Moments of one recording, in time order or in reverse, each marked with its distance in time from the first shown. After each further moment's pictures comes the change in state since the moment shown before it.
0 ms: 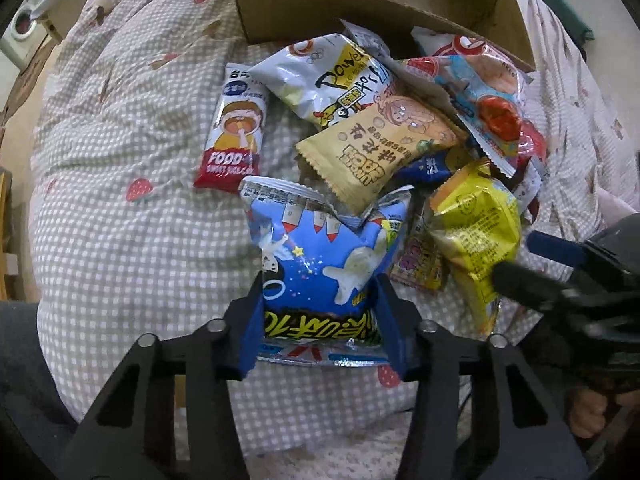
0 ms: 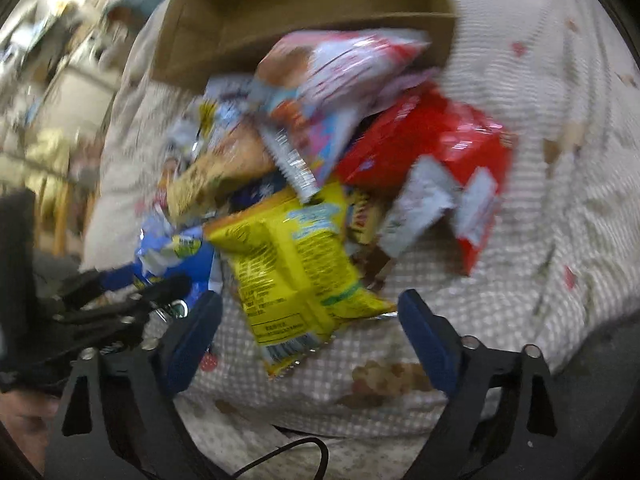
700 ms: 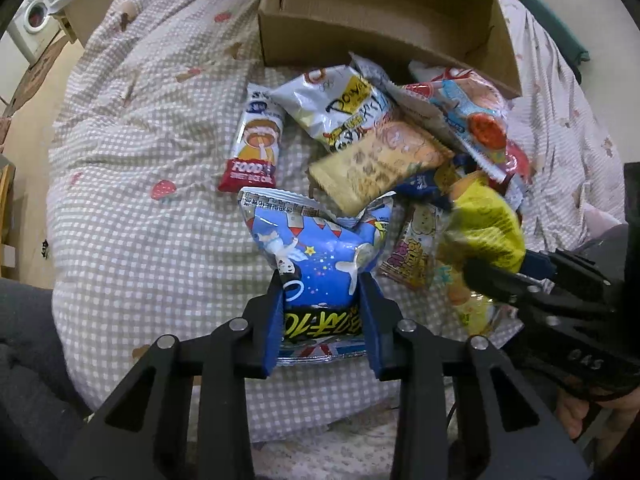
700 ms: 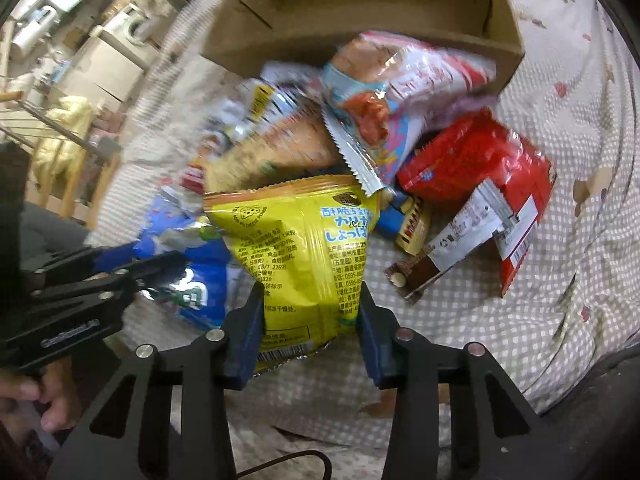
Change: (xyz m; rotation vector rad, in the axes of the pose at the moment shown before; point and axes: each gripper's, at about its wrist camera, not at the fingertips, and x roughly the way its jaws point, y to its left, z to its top) left arm -0.051 0.019 -0.012 -0.030 -0.074 -0.014; right arm -0.006 0.030 -0.009 -0.123 -0.040 0.032
